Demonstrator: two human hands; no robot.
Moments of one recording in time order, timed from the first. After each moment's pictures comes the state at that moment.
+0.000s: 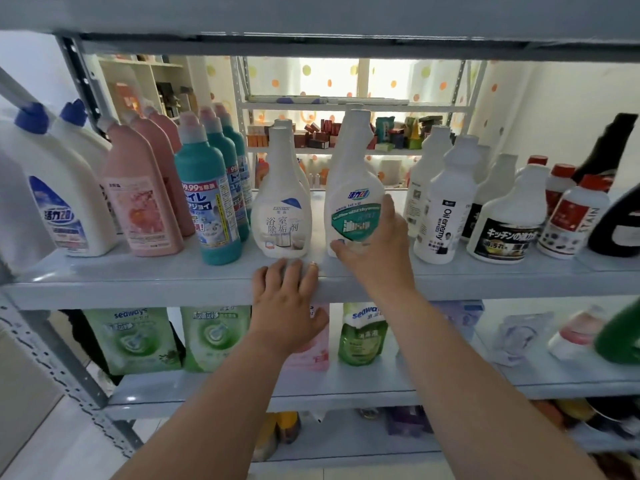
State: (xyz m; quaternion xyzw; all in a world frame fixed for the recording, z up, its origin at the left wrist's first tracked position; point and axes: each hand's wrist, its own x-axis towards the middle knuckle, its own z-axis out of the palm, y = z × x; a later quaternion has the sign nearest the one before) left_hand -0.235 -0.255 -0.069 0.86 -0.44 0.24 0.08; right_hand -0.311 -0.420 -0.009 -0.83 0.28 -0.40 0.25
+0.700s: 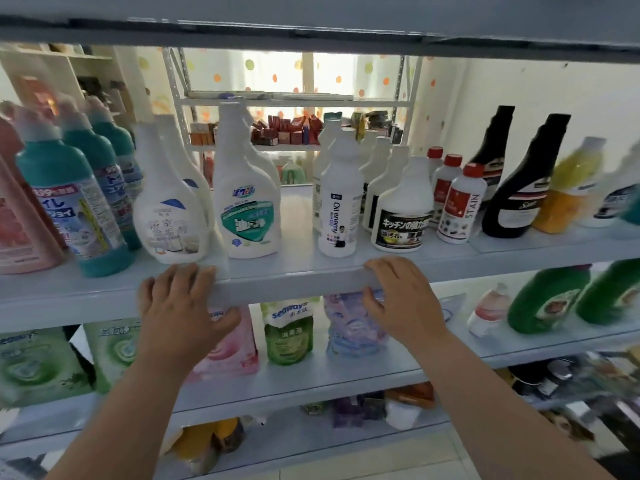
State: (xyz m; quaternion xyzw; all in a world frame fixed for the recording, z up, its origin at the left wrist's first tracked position) left_hand -0.250 -0.273 -0.075 0.88 -0.36 0.27 0.13; right_hand -0.487 -0.540 -0.068 -0.91 0.18 -0.38 -0.01
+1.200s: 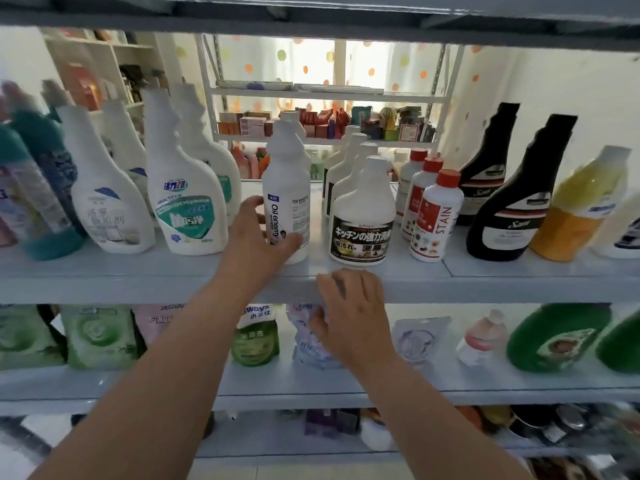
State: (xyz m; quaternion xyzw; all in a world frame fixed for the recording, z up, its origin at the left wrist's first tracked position) left_hand -0.331 -0.467 -0.008 0.80 -0.30 0.03 0.51; right_hand -0.486 -0.580 -0.092 -0.89 0.11 -0.44 -0.03
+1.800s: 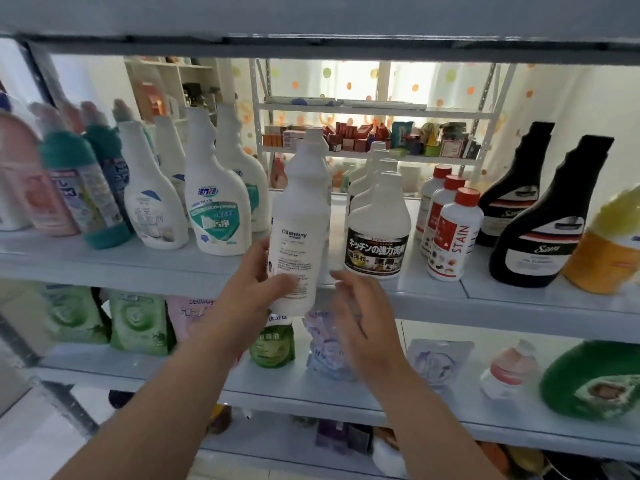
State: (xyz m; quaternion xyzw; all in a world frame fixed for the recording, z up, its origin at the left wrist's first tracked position) left_hand -0.399 -0.416 -0.015 0.60 -0.28 -0.17 0.73; right_hand -0.511 -0.575 -0.057 -0.82 0.04 -0.36 0.43
